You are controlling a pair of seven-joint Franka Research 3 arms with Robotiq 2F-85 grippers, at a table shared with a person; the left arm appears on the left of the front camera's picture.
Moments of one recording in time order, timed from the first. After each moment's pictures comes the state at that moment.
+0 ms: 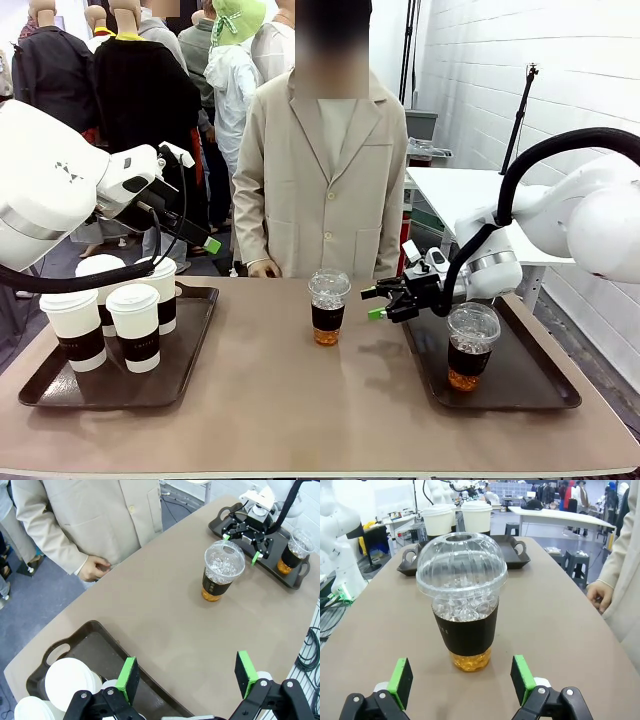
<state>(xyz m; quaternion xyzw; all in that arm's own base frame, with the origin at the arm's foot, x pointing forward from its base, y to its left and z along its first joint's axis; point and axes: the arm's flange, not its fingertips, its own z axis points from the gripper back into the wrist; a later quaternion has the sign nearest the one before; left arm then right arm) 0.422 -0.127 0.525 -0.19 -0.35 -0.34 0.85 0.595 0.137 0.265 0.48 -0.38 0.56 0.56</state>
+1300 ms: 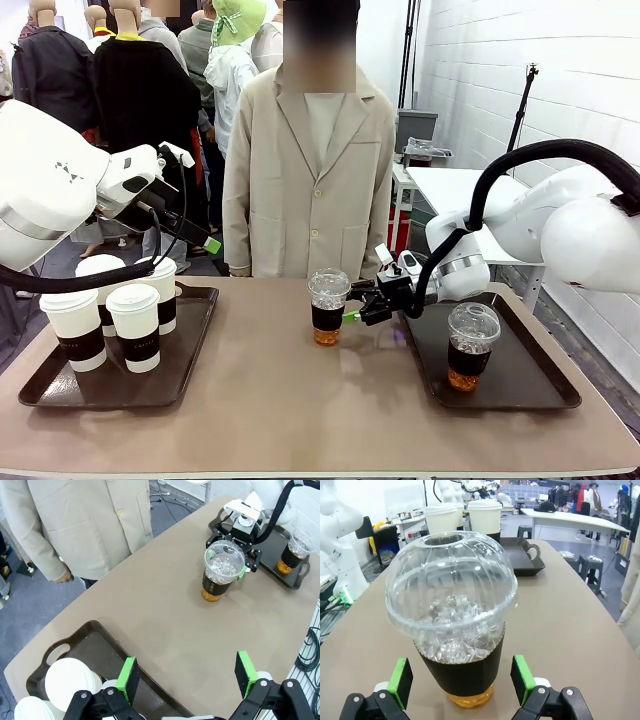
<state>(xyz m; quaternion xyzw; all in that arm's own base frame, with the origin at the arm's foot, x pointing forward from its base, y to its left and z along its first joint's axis) 0.422 -0.127 0.525 -0.19 -0.35 -0.34 0.85 0.606 0.196 0.249 0.50 -0.37 0.57 0.54</state>
